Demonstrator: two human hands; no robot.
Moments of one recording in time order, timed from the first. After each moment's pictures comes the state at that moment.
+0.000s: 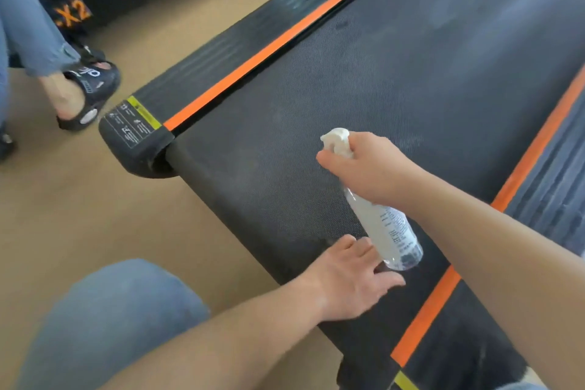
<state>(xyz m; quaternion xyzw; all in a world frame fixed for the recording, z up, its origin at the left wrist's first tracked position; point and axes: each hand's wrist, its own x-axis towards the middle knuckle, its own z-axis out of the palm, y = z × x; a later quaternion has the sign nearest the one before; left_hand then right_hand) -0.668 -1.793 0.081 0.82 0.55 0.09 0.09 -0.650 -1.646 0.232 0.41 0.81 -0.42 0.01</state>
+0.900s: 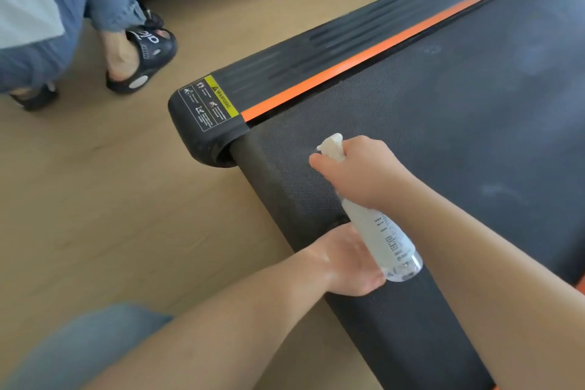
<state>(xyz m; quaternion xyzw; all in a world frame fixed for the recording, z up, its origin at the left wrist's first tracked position) -0.800 -1.796 0.081 0.78 0.59 0.17 0.15 -0.804 -1.702 0.216 0.37 0.87 -0.33 0.08</state>
